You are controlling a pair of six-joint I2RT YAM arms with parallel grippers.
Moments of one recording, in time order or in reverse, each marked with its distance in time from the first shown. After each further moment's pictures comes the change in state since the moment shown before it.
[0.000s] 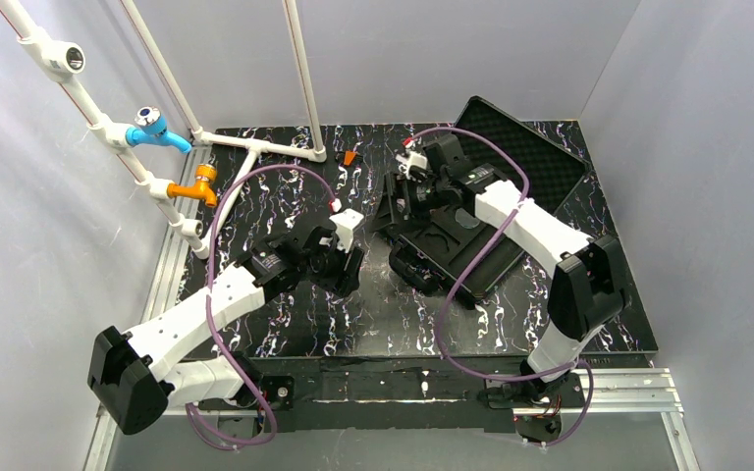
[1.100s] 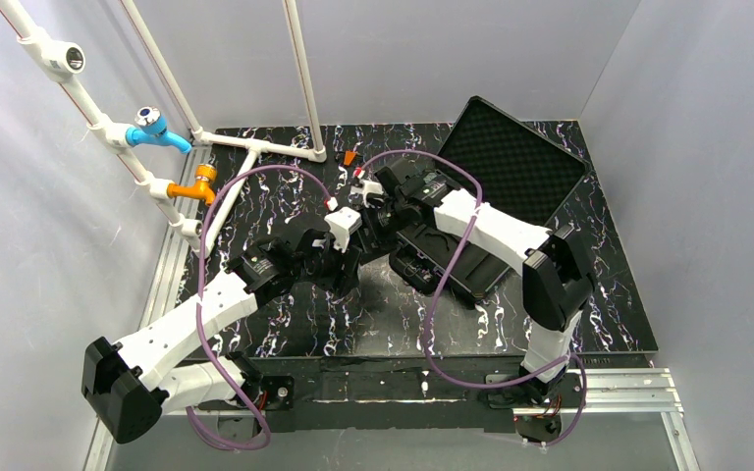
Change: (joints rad) left arm 0.000 -0.058 -0.014 0.021 0.013 0.010; right arm 0.214 0.138 0.090 -0.061 -0.001 -0.027
